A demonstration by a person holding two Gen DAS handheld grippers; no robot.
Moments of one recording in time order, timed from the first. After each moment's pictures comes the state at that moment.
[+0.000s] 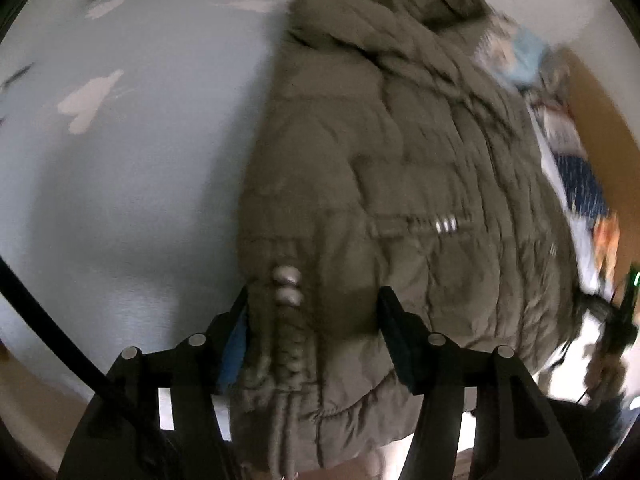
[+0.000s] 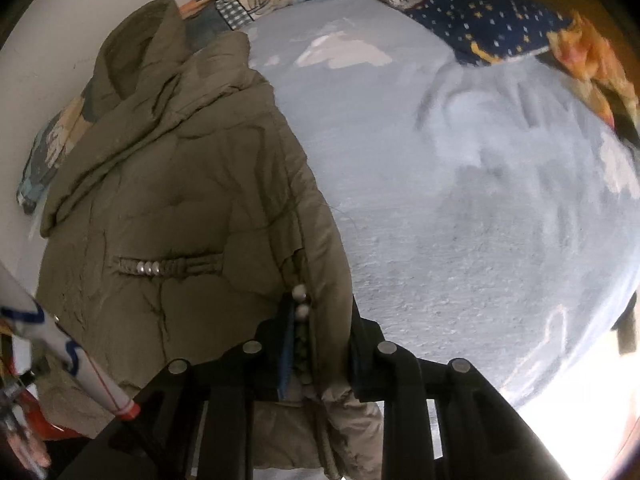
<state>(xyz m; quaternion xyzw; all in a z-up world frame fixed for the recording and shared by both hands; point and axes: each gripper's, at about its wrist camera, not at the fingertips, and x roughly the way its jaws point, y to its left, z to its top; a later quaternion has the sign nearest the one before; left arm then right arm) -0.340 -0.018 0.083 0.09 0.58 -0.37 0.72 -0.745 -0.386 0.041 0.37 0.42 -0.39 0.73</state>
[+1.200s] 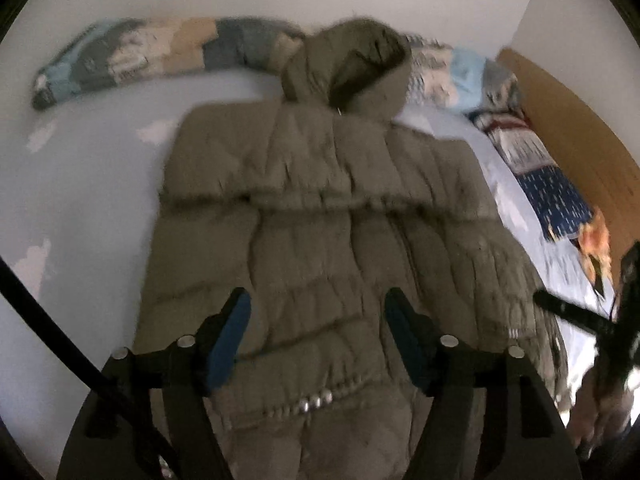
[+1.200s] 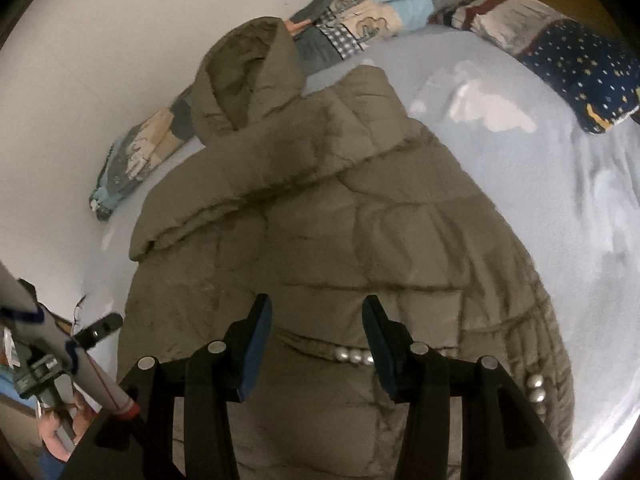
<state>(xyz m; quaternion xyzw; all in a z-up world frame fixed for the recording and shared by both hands) -0.376 -0.151 0.145 0.12 0.44 -0.45 0.77 -0.629 -0.390 0.096 0.37 0.34 -0.28 0.82</state>
